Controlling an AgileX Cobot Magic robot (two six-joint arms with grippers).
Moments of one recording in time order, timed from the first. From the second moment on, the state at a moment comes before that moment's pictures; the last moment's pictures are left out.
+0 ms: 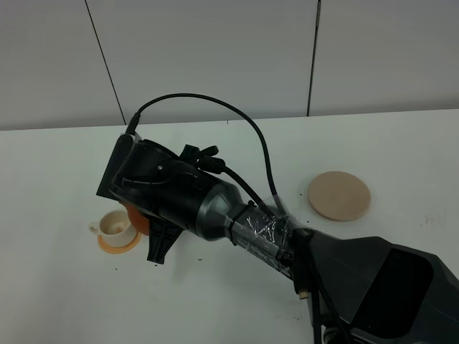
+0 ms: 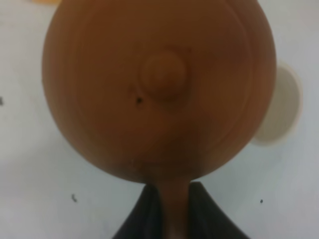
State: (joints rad) left arm 0.00 -0.01 -0.51 0.00 1.04 0.07; right arm 0.97 2.54 -2.42 -0.40 1.18 -0.28
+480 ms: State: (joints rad) left arm 0.00 -0.01 -0.51 0.00 1.04 0.07; right arm 0.97 2.54 -2.42 -0.43 1.15 -0.38
